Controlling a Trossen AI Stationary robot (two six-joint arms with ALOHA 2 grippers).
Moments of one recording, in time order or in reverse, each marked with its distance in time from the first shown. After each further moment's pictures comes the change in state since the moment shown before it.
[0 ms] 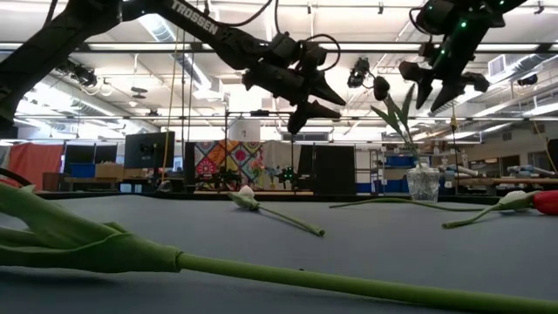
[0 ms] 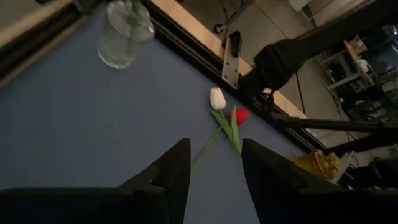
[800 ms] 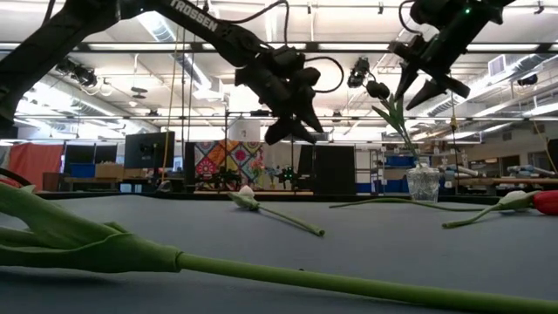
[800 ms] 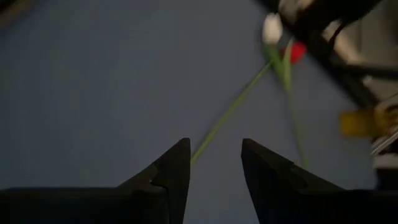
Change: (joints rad) left arm -0.021 -0.015 0.000 -0.367 -0.125 0.149; right arm 0.148 -0.007 0.007 -0.031 -0.324 0.192
